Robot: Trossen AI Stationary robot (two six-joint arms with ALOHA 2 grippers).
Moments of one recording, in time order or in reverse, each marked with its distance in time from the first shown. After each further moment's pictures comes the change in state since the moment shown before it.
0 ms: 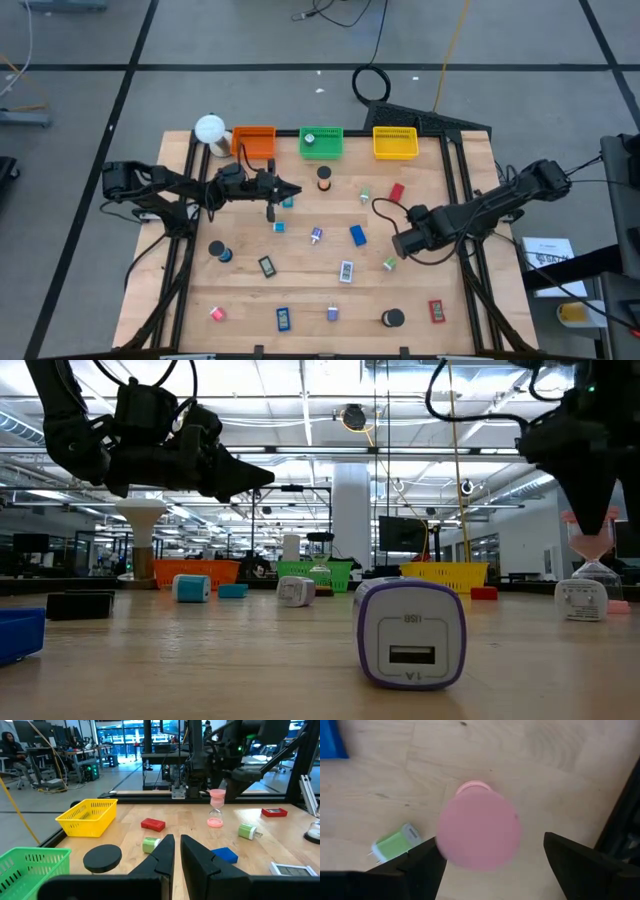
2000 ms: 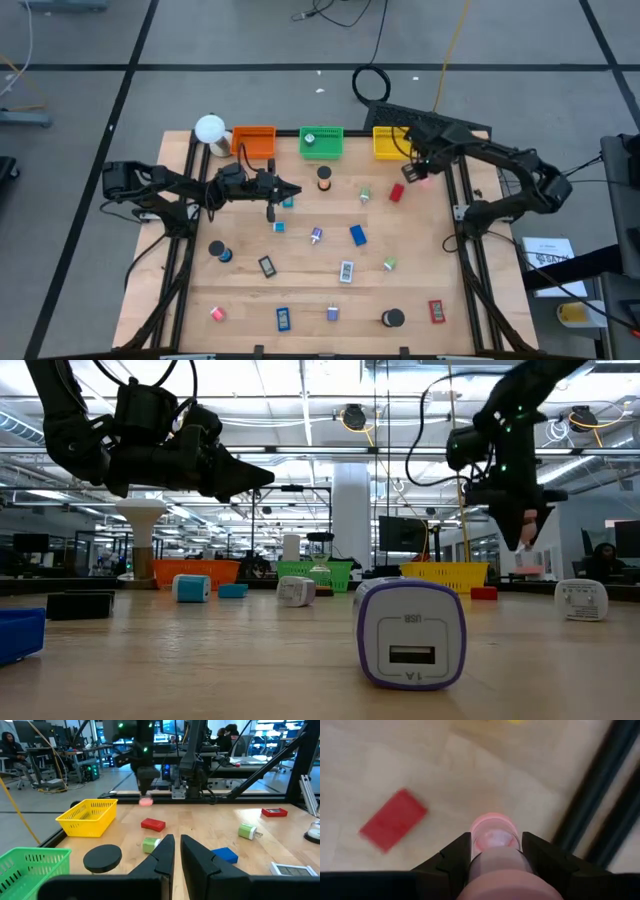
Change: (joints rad) left arm 0.000 0.000 0.000 0.000 0.000 0.000; right arm -1.157 0.008 0.006 0.171 0.022 -1.240
